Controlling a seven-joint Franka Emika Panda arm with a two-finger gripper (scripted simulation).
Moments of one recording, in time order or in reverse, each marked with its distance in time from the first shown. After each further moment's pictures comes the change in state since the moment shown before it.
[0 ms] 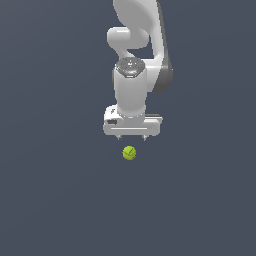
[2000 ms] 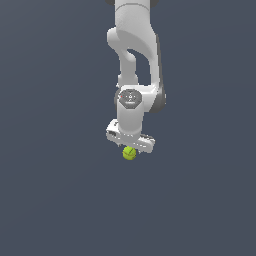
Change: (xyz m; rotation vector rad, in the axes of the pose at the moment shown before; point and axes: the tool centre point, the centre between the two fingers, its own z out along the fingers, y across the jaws) arm -0.009 0.011 0.091 -0.038 -0.019 0.317
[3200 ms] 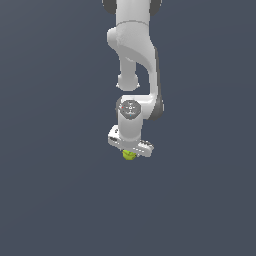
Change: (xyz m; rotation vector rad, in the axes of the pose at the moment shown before) arm -0.001 0.000 0.042 -0.001 -0.001 0.003
